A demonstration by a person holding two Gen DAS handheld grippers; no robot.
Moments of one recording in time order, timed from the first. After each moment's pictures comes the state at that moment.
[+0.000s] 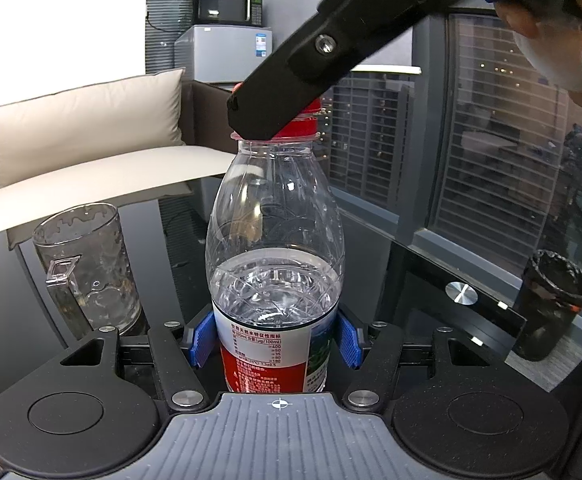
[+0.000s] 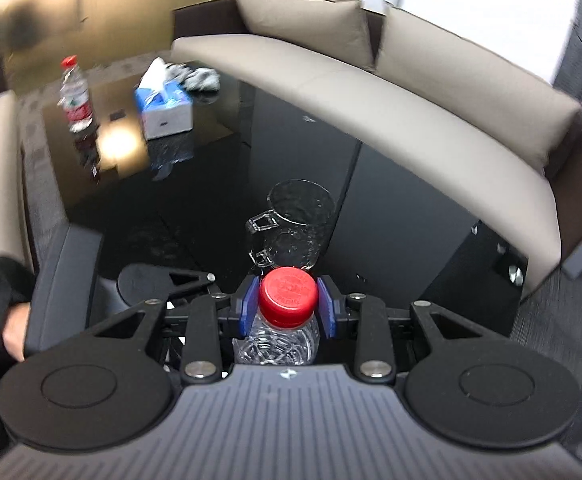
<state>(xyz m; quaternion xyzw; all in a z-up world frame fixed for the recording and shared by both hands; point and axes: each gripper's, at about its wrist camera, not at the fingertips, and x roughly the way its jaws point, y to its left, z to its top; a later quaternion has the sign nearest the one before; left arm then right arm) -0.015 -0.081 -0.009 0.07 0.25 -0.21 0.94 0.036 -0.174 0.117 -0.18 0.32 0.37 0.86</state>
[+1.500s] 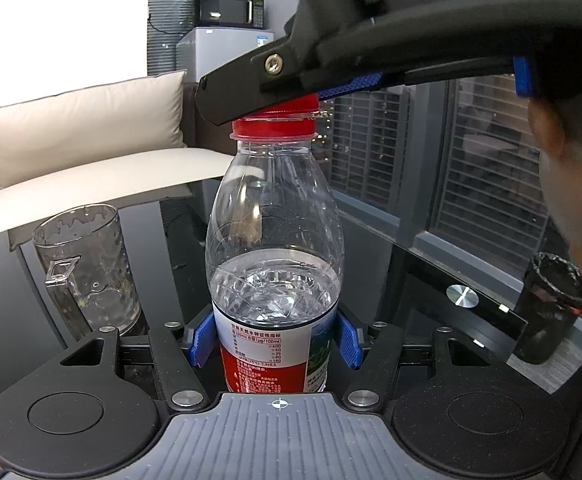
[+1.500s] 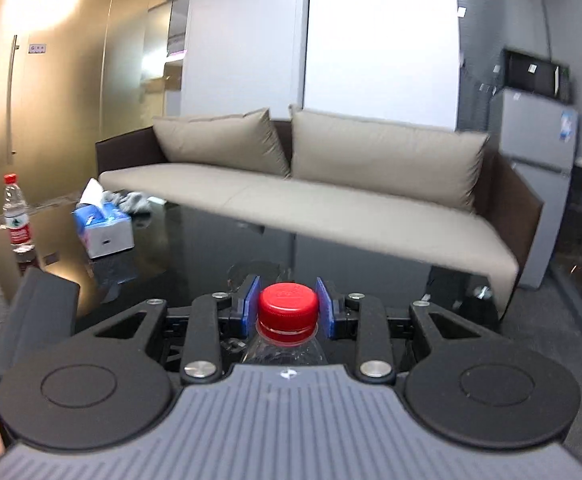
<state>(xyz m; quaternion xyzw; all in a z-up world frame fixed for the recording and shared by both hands) -0.011 -0.079 -0.011 0.07 0.25 -0.21 0.94 -0.013 -0.186 0.058 -0.06 0.12 0.28 0.95</state>
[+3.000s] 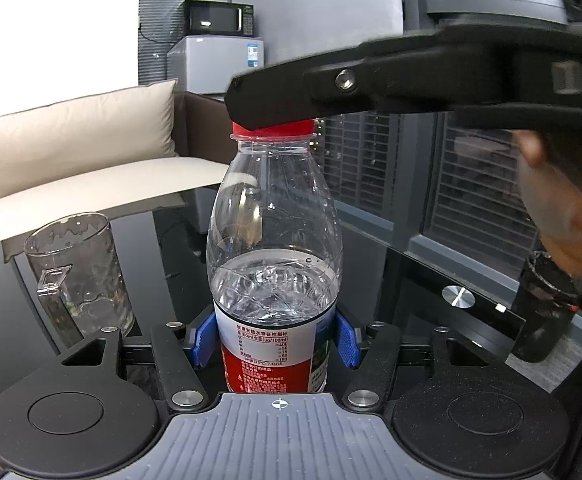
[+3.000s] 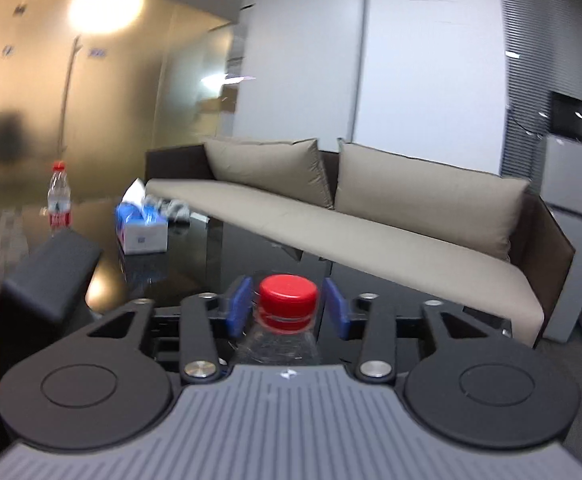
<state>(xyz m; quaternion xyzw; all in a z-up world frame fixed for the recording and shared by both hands) -0.011 -0.079 -0.016 0.07 0.23 -0.22 0.94 -0.023 -0.228 0.049 -0.06 0.08 0.35 0.93</state>
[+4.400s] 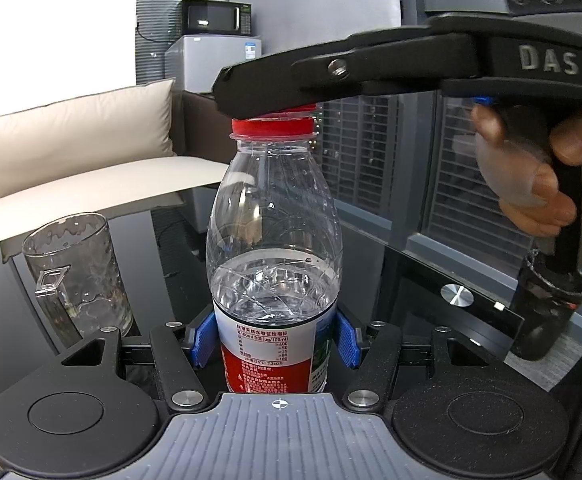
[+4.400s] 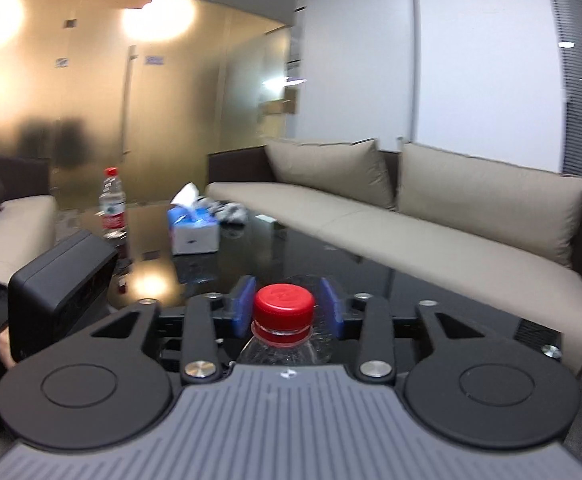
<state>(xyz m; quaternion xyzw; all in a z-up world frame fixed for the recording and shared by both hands) -0.012 -0.073 -0.011 0.07 0.23 -0.22 0.94 0.013 -0.242 0.052 -0.06 0.08 0.43 0.89</state>
